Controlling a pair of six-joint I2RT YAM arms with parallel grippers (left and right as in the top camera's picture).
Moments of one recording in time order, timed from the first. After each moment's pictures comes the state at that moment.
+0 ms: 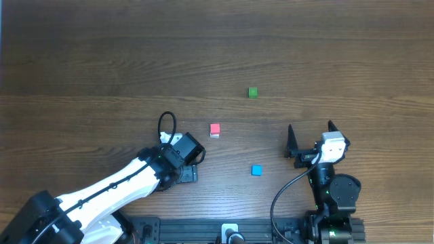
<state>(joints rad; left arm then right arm) -0.79 1.36 0.58 -0.65 -0.09 -0.87 -0.01 0.01 0.01 -0.06 -0.11 0.00</state>
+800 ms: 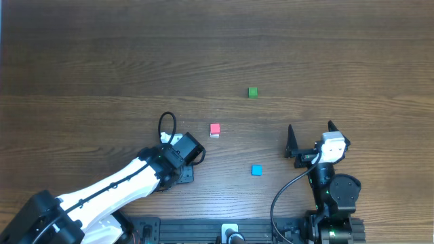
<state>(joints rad) -0.79 1.36 0.58 -0.65 -0.09 -0.88 -0.01 0.01 0.01 -0.06 -0.11 0.00</state>
